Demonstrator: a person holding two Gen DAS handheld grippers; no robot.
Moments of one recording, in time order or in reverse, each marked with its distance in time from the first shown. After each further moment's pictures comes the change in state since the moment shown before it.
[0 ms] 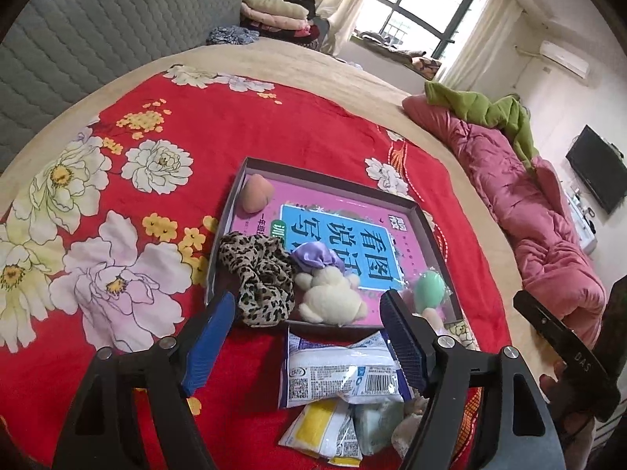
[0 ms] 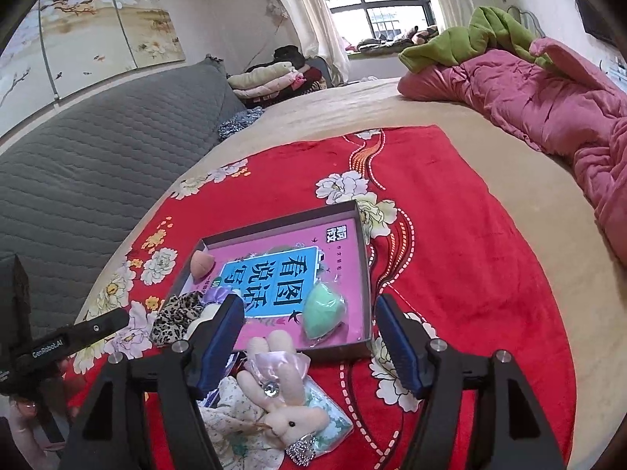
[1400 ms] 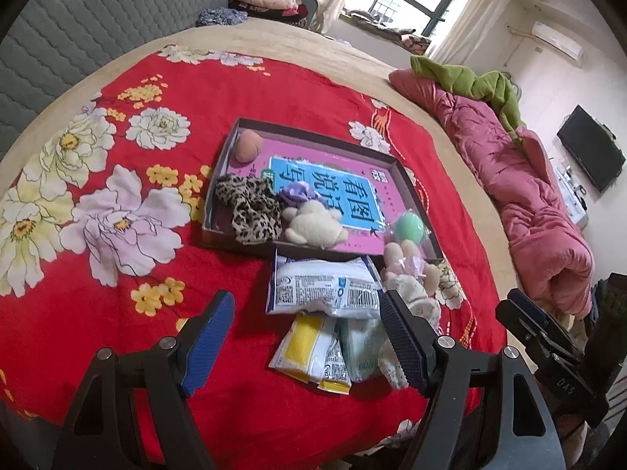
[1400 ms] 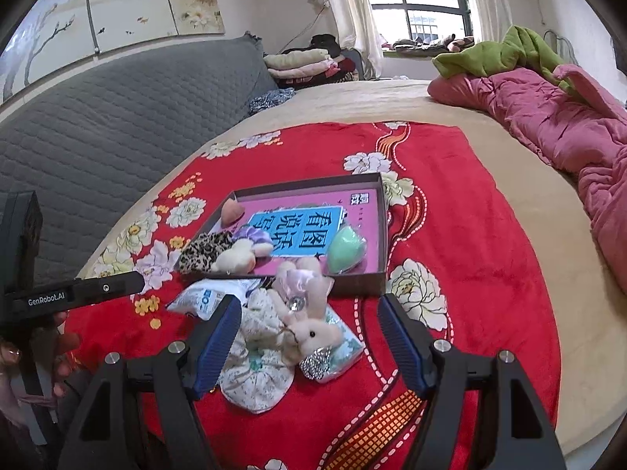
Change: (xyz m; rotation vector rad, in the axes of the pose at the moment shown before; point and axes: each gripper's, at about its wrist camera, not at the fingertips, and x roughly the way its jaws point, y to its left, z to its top) left arm -0.034 -0.008 -0.048 0.028 0.094 -0.027; right arm -0.048 0.023 -0.051 -0.149 0.047 0.034
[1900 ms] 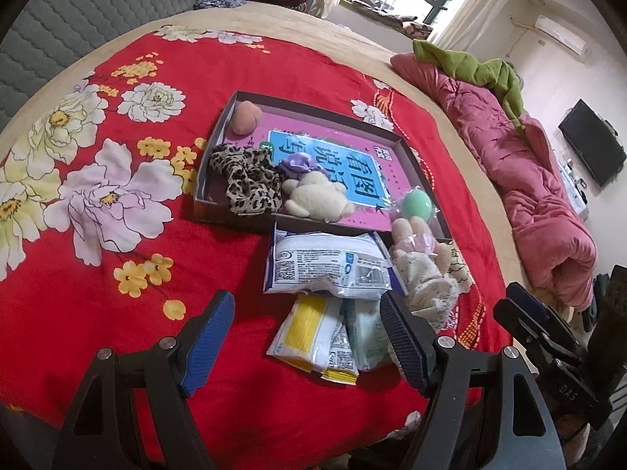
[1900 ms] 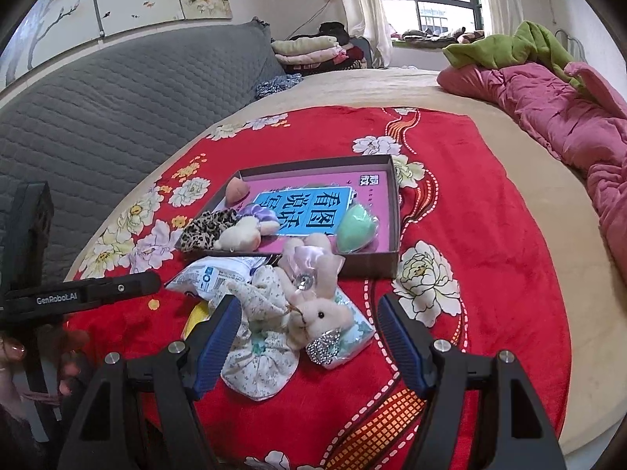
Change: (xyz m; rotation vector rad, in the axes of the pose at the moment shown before) left arm 0.024 0.005 -0.014 -0.006 0.054 -0.007; right arm 0.015 0.008 -0.012 -0.028 0.049 0.012
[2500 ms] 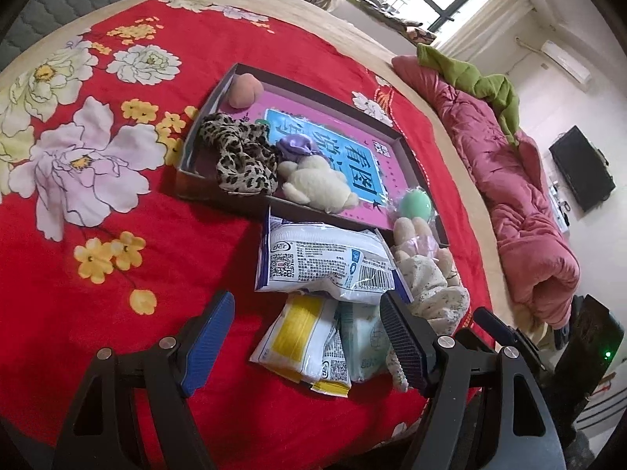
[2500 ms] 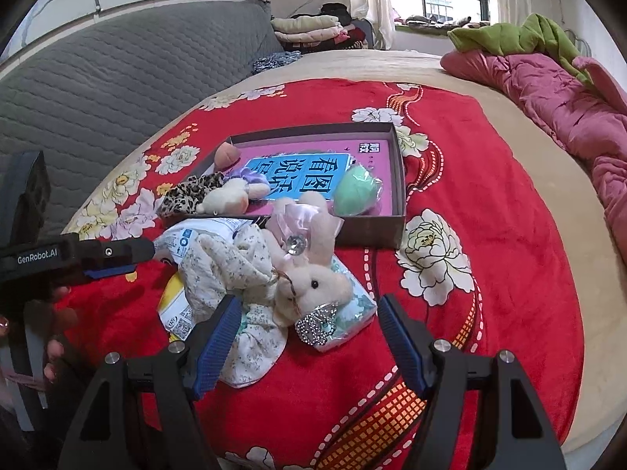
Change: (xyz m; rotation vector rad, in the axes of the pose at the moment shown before) left arm 0.031 0.016 -0.002 -0.089 0.027 -0.104; right arm 0.031 0.001 -0.020 -0.030 0.075 -0.032
